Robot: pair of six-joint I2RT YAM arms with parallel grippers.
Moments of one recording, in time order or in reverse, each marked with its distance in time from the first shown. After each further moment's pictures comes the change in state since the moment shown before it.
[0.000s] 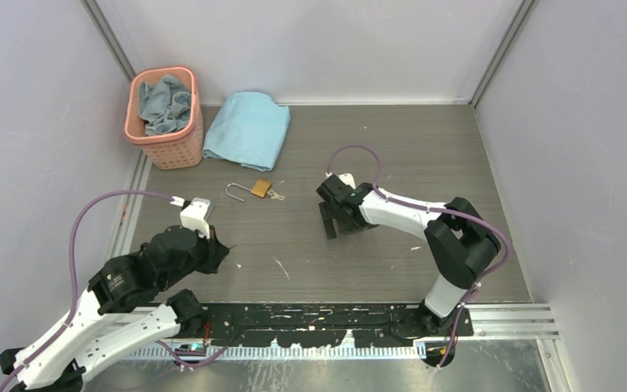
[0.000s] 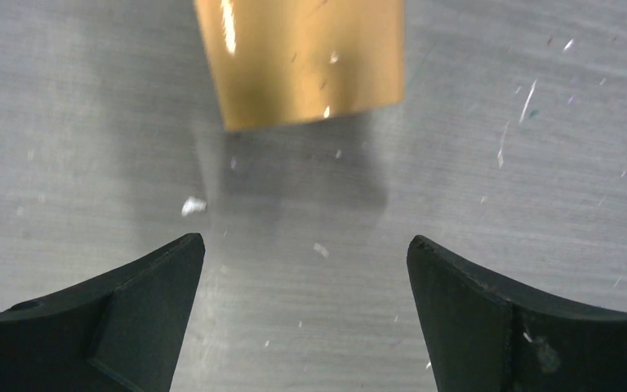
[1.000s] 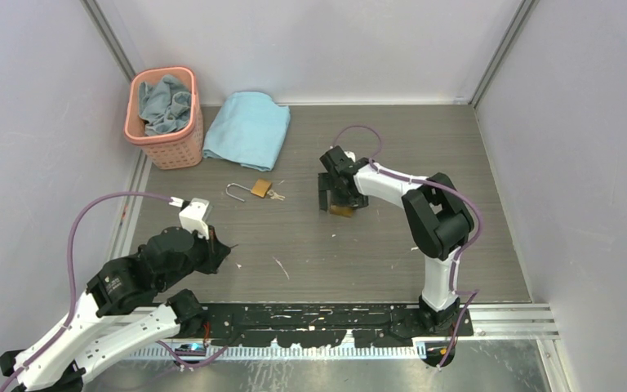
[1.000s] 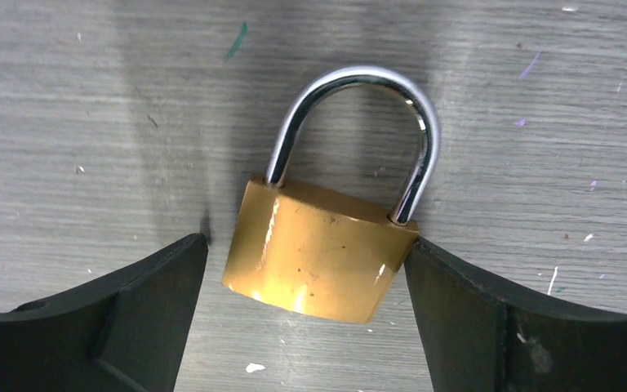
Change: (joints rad) left arm 0.000 -0.022 -0.011 0.029 0.017 0.009; right arm -0.179 0.254 0.236 0.121 -0.141 0.009
